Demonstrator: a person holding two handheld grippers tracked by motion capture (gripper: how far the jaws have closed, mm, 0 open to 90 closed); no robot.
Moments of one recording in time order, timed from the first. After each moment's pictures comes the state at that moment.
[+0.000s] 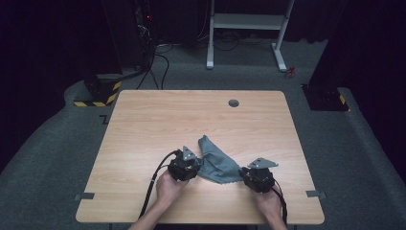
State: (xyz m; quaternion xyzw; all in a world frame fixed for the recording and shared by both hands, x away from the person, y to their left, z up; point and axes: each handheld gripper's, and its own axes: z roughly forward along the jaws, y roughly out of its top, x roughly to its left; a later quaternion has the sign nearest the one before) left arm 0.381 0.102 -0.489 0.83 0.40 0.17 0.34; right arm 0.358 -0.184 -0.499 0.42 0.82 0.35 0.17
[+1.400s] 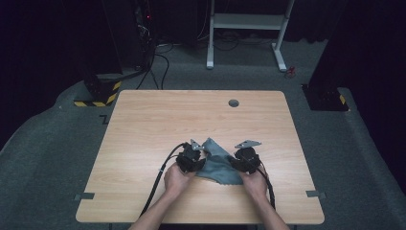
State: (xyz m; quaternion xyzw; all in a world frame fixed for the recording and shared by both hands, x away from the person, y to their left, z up) left arm 0.412 0.080 -0.506 0.85 0.41 0.14 0.31; right arm 0.419 -0.146 -0.504 0.45 0.82 0.31 0.16
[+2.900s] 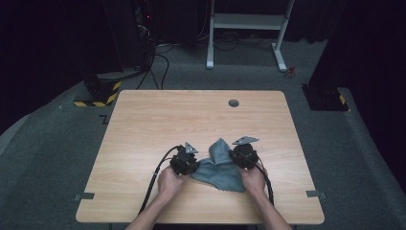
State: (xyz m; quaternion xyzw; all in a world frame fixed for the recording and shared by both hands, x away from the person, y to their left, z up) left arm 0.401 0.097 -0.506 0.85 0.40 0.12 0.31; right arm 0.425 -0.143 -0.492 0.43 0.83 0.33 0.17
